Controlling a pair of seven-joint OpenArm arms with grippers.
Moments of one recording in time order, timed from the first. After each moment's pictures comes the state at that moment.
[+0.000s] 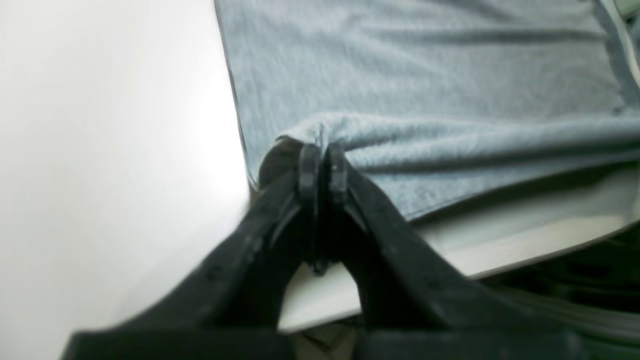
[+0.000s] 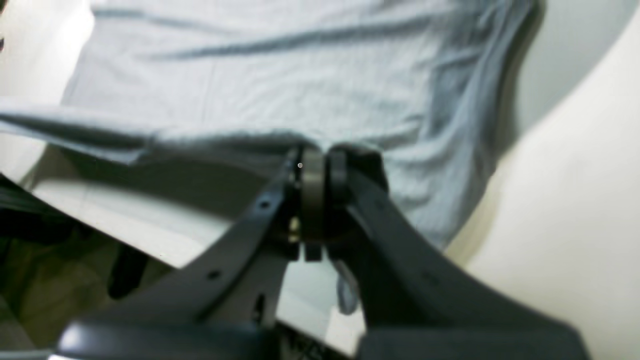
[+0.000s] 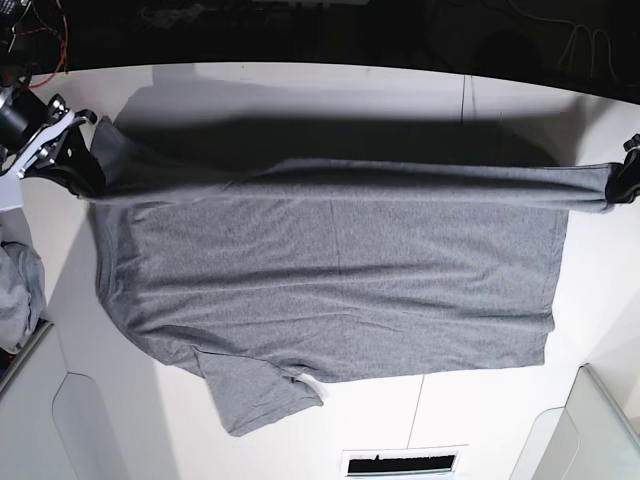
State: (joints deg) left arm 23.7 -39.9 -31.9 82.4 -58.7 -38.0 44.8; right arm -19.4 14.6 32.0 106.9 53.1 35.3 -60.0
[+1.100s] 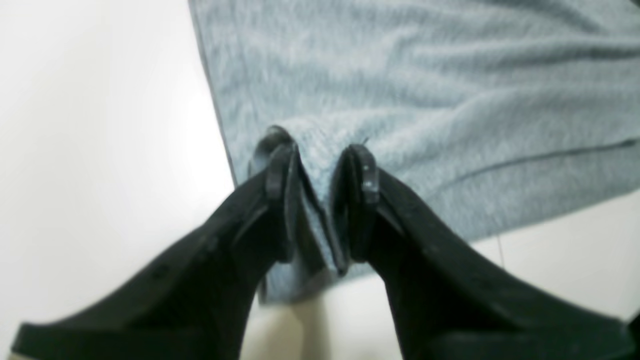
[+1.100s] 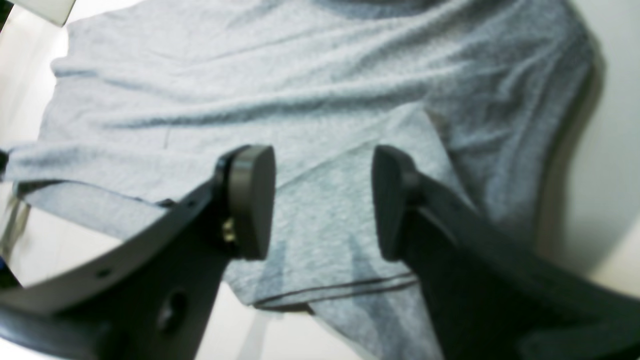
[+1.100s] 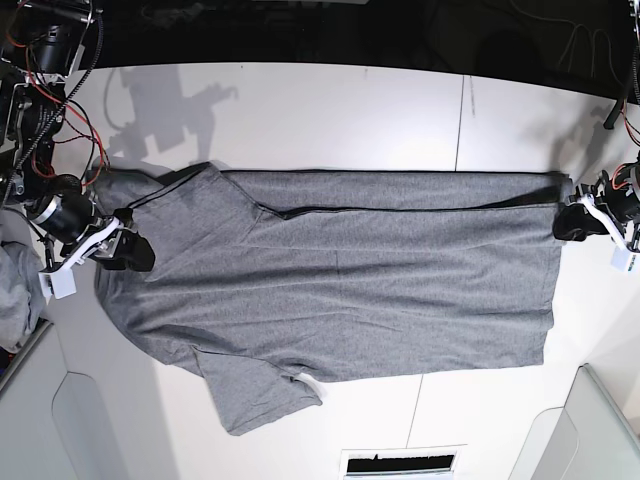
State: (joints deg) left arm -0.7 -37.7 -11.2 58.6 -44.0 -37.9 35.2; right arm 4.6 13.3 20.8 76.4 37.8 34.6 -49.8
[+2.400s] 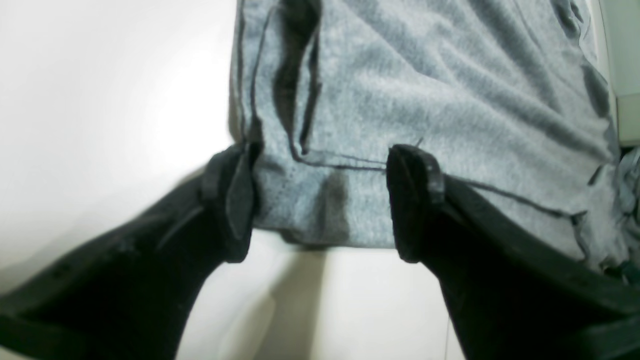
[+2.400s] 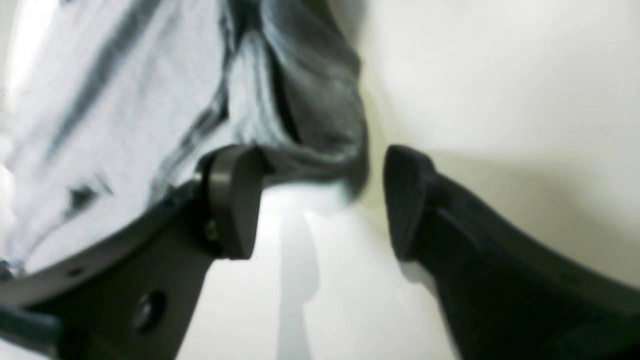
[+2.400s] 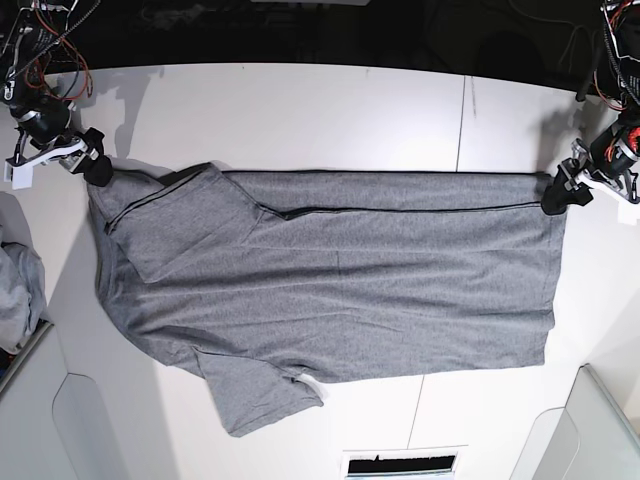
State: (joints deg) left arm 3.1 -29.3 -23.7 50.6 -52.3 -37.2 37.4; right arm -6.7 9.0 38.6 69.7 38.6 32.5 -45.7
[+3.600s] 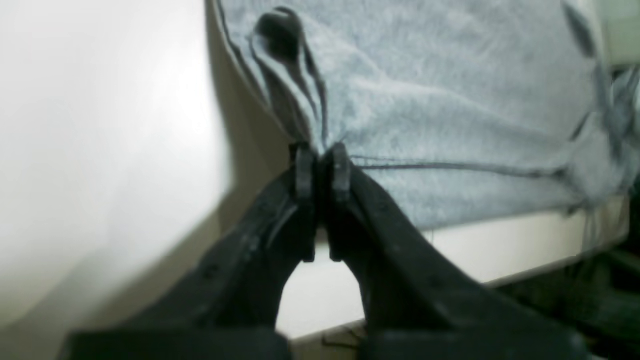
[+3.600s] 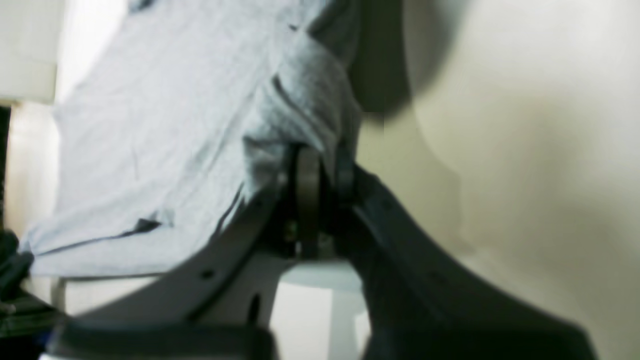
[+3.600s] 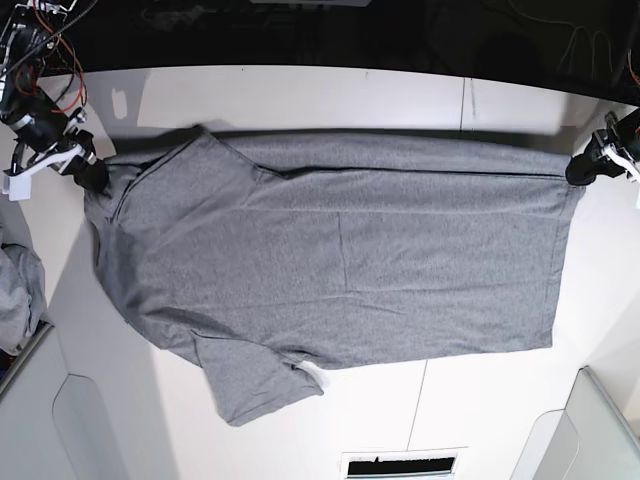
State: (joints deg) left arm 15.7 -36.8 -23.3 63.0 -64.3 -37.8 45.9; right arm -10.3 9.6 38.5 79.2 46.4 33.7 -54.6
